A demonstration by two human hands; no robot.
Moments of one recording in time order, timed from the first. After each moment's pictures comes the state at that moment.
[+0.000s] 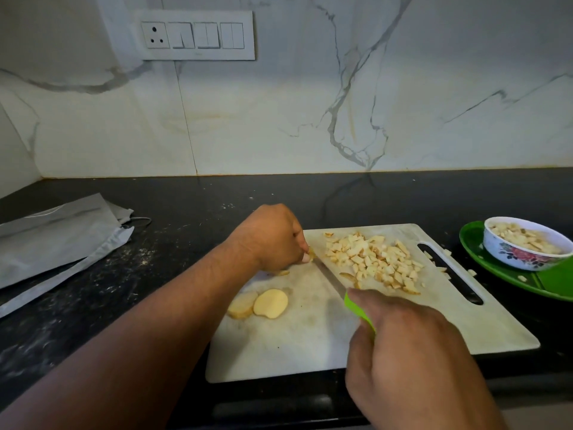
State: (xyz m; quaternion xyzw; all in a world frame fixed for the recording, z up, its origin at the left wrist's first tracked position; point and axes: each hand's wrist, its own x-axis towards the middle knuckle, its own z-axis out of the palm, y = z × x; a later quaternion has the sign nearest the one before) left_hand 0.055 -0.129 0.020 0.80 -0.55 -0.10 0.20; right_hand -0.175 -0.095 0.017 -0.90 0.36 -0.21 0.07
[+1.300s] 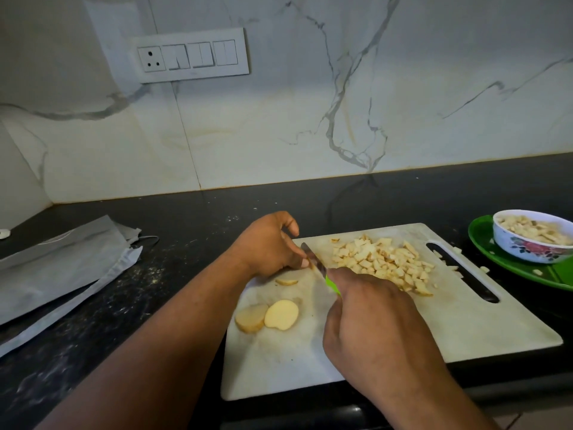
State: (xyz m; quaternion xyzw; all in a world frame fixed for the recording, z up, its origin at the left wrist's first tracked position) left_hand 0.070 -0.122 0.016 0.78 -0.50 -0.20 0.32; right_hand -0.134 -0.109 0.006 -0.89 0.35 -0.26 0.08
